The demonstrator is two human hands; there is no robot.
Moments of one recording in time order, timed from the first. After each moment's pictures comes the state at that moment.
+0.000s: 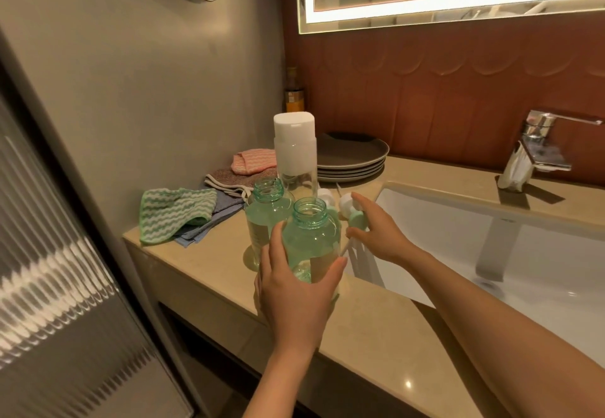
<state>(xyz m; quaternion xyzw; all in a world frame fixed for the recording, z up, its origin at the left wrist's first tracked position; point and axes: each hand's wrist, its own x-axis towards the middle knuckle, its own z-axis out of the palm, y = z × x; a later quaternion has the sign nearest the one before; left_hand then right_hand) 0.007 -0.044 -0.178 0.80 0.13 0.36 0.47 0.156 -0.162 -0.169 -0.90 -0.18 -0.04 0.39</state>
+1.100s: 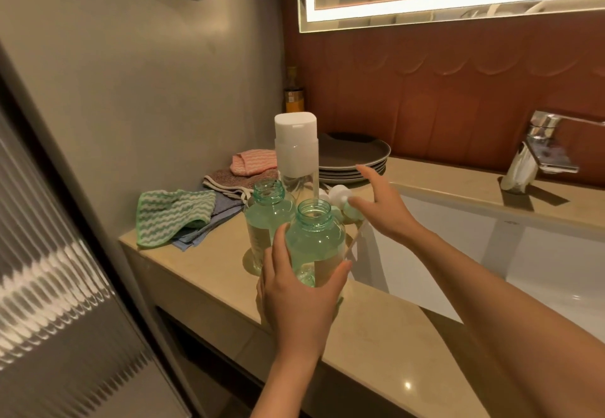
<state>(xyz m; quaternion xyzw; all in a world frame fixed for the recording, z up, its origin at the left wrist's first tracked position) 0.011 -0.044 -0.179 0.80 0.13 0.37 0.46 0.169 -0.158 -0.134 -0.87 -0.19 -0.11 0.45</state>
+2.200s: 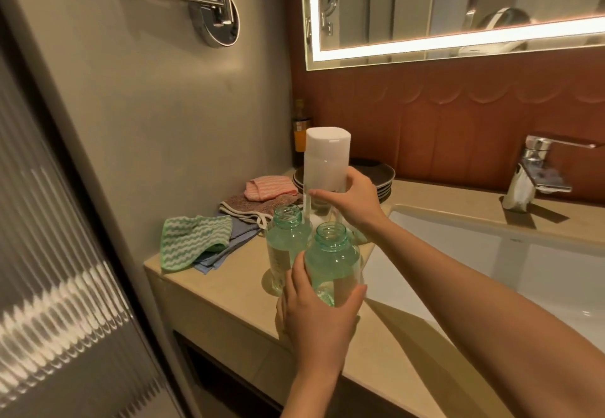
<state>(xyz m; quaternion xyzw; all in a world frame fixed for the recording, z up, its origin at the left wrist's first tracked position) 0.004 -0.039 -0.174 0.83 0.16 0.29 0.44 0.153 -0.098 -0.088 -0.76 -0.21 -0.14 0.60</state>
